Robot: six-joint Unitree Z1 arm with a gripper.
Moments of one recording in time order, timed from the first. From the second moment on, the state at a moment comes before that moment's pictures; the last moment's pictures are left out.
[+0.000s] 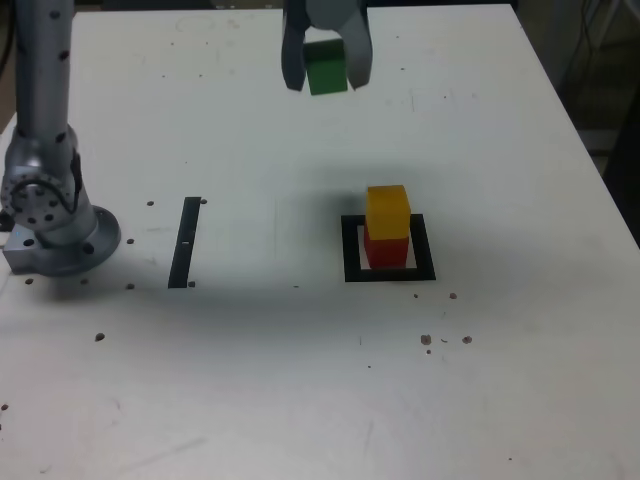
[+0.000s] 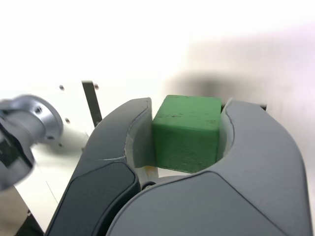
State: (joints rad) arm 0.18 1.88 -1.78 1.60 0.10 0.17
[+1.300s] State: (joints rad) arm -0.14 2.07 -1.89 1.58 0.03 -0.07
